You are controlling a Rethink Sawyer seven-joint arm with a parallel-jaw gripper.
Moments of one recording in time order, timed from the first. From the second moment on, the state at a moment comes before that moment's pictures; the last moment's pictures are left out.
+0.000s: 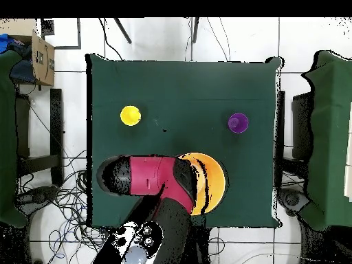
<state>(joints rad) 0.24 -0.72 -0.47 1.66 -0.12 0.72 2.31</state>
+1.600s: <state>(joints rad) -0.07 -1.13 -0.09 1.66 -0.08 0.64 2.29</state>
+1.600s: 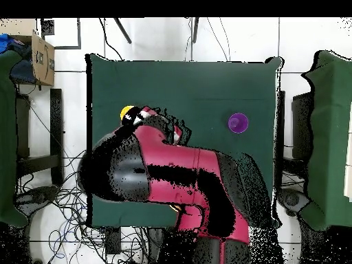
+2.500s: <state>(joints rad) -0.07 -1.32 0.04 1.46 -0.07 1.08 2.29</state>
